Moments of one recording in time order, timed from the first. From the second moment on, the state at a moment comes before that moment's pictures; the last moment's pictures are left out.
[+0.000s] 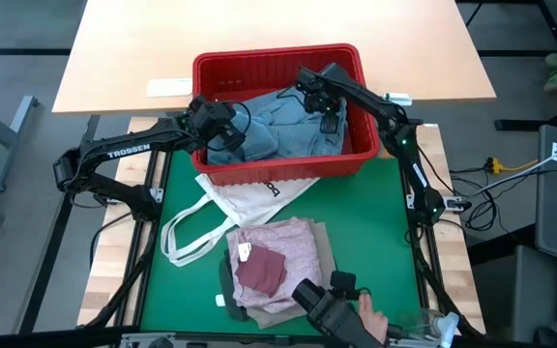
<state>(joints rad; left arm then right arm) 0.50 1.29 1.05 -0.44 -0.63 0.10 -0.71 2.35 2.32 -1.57 0.34 -0.53</state>
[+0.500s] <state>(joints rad) 0.50 1.29 1.05 -0.48 -0.63 0.10 -0.71 2.35 2.15 -1.57 0.45 -0.68</state>
